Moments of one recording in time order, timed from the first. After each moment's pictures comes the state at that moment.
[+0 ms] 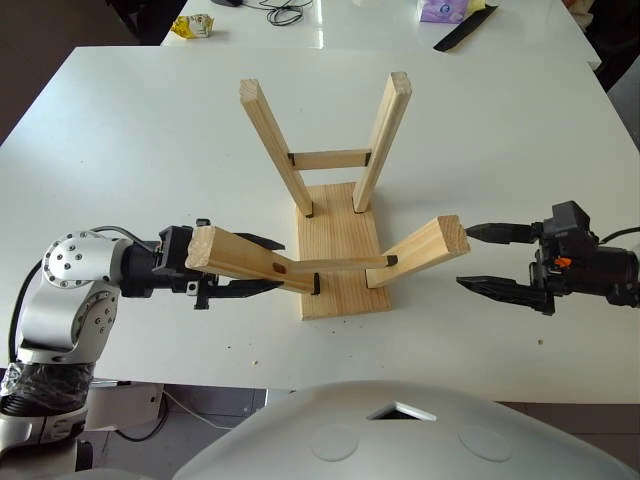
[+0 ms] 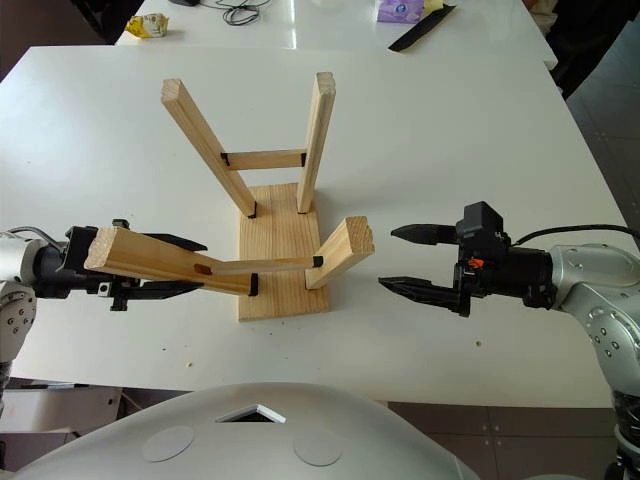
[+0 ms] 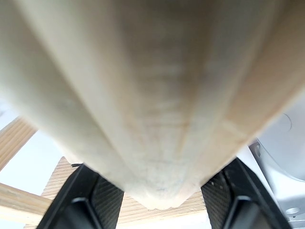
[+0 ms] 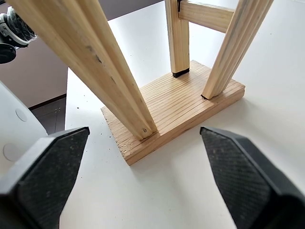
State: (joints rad) left arm 0.13 0.83 0.11 -0.31 -0.71 0.05 -1.44; right arm 0.24 -0.94 -0.31 -0.53 0.82 0.68 1.14
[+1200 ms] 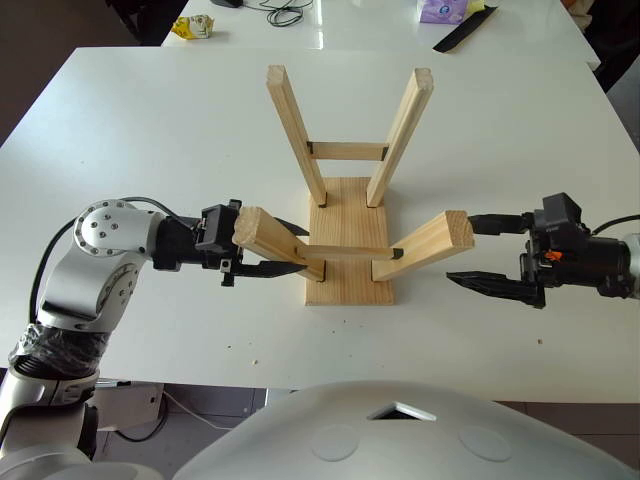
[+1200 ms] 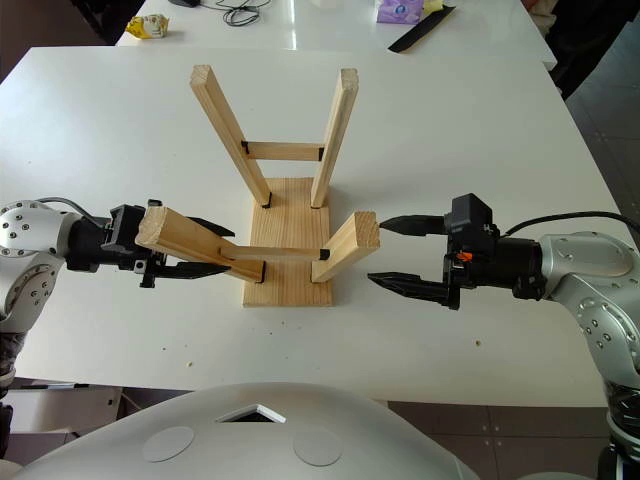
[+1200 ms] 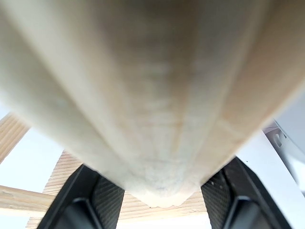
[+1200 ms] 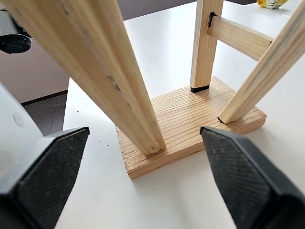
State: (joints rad) left arm -0.07 0.86 -0.07 -0.30 -0.61 0.10 -1.33; right arm 0.15 -0.94 -0.26 -0.55 0.83 0.68 1.11
